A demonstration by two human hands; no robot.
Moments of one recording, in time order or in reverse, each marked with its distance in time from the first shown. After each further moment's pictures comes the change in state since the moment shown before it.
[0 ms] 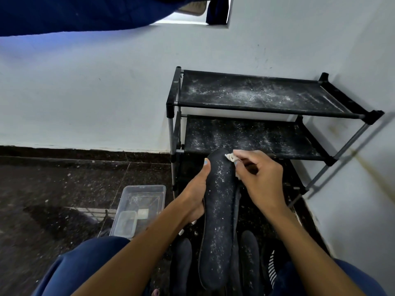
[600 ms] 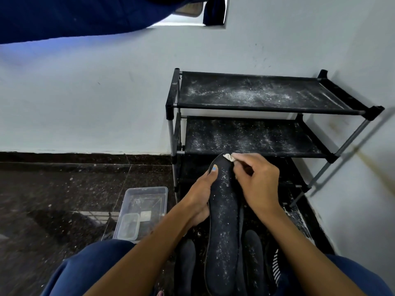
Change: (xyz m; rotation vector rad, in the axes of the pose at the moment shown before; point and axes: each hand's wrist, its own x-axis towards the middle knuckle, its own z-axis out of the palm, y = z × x) left_hand -0.003 -0.004 0.004 0.020 -0.044 0.087; right_hand -0.006 0.004 0.013 -0.112 0.084 -0.085
